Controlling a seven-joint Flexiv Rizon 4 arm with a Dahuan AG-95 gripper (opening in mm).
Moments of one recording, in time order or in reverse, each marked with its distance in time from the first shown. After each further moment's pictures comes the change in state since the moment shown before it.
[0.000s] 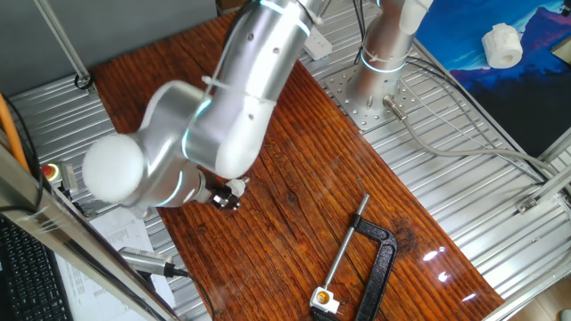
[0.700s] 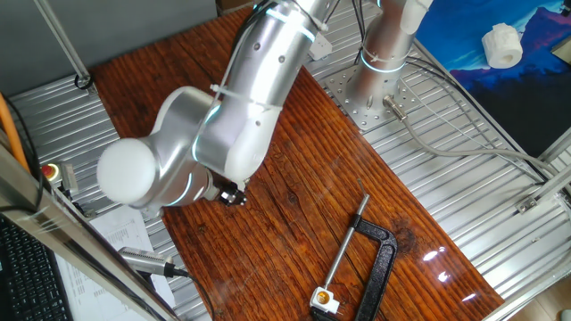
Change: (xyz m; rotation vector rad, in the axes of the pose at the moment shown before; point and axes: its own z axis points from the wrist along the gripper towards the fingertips) arm 0.009 0.001 0.022 0.001 0.032 -0.038
